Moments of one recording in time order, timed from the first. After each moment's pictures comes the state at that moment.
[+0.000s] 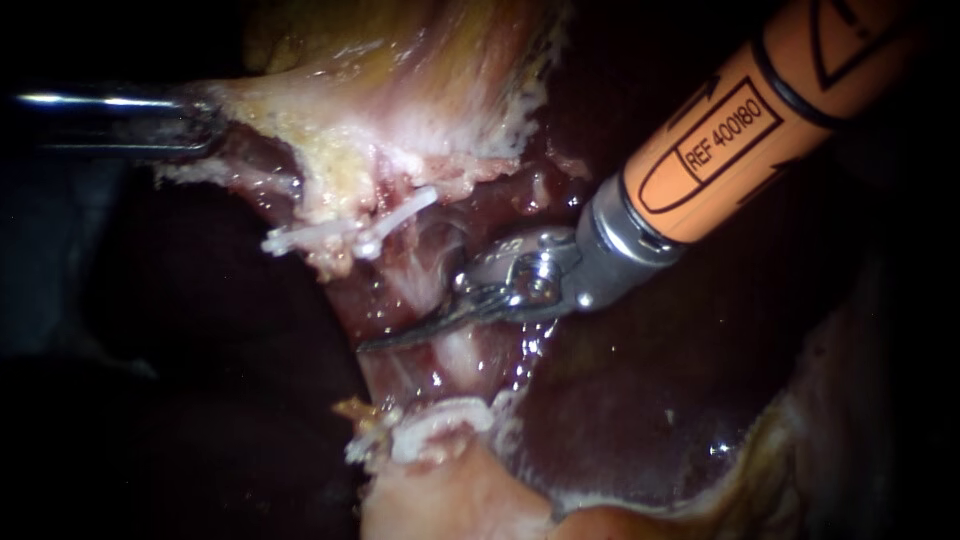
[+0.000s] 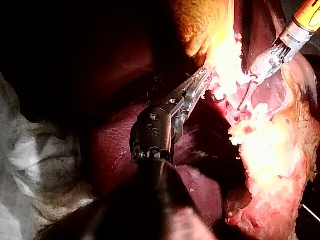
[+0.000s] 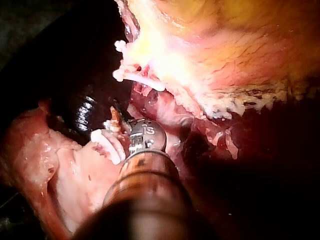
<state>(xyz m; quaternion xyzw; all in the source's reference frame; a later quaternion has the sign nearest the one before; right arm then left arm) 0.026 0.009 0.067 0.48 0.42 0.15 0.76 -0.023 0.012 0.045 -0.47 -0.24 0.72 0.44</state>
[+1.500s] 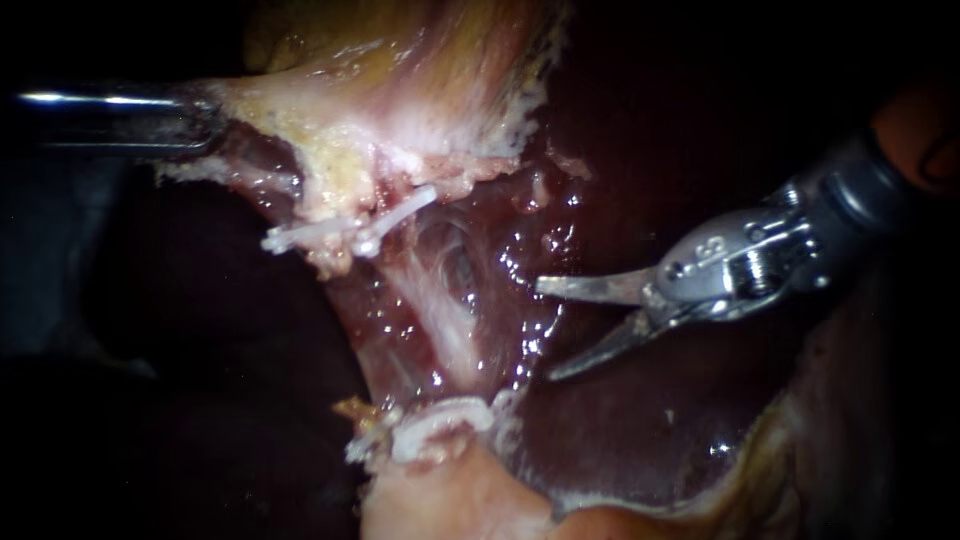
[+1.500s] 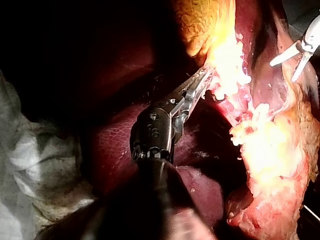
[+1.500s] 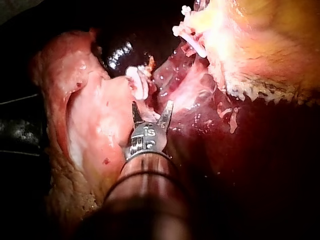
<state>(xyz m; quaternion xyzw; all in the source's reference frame) 0.012 0.011 0.058 0.15 0.39 0.07 0.90 -0.023 0.012 0.046 -0.47 -0.23 0.72 0.45</state>
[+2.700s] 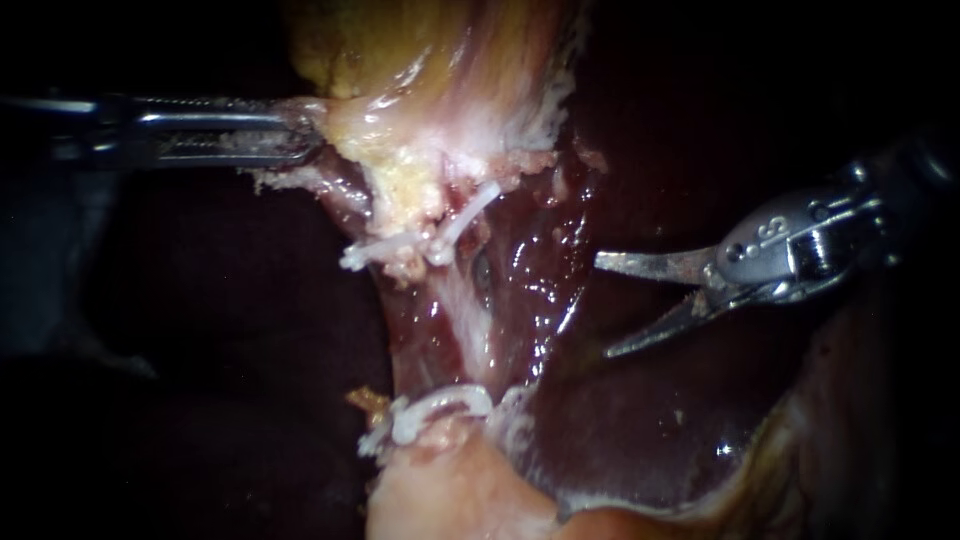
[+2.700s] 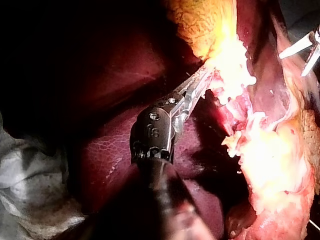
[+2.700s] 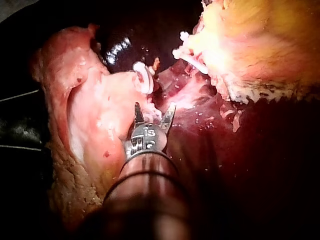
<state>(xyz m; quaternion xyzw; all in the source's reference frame) 0.009 0.012 0.056 0.14 0.38 0.09 0.91 -0.029 0.012 0.053 -0.48 -0.22 0.73 0.44</state>
